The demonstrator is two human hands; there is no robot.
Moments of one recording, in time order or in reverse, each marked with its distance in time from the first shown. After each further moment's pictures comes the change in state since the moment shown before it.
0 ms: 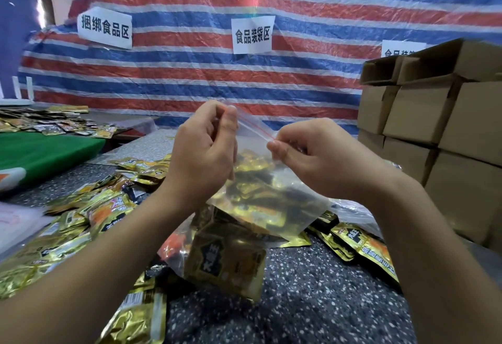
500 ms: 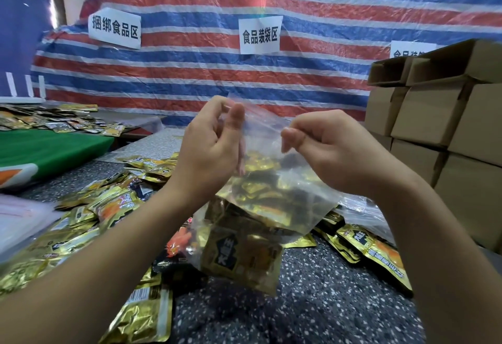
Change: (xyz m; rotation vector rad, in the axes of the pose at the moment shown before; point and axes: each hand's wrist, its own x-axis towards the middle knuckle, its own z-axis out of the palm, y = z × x) left_hand 0.003 -0.005 -0.004 -0.122 -0.087 -0.007; right_hand 0.002 0.003 -0.003 0.167 0.085 -0.039
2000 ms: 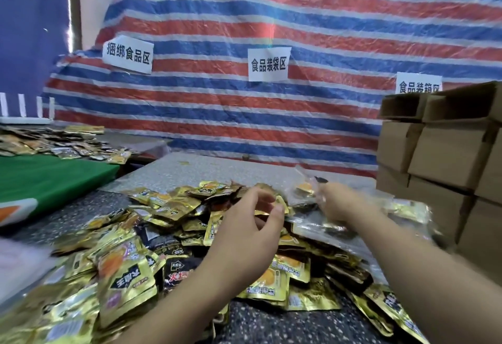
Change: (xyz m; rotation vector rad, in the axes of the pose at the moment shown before) left_hand -0.019 -0.027 0.013 0.107 -0.119 -0.481; right_hand 0.084 0.210 0.060 -0.717 -0.331 0.545
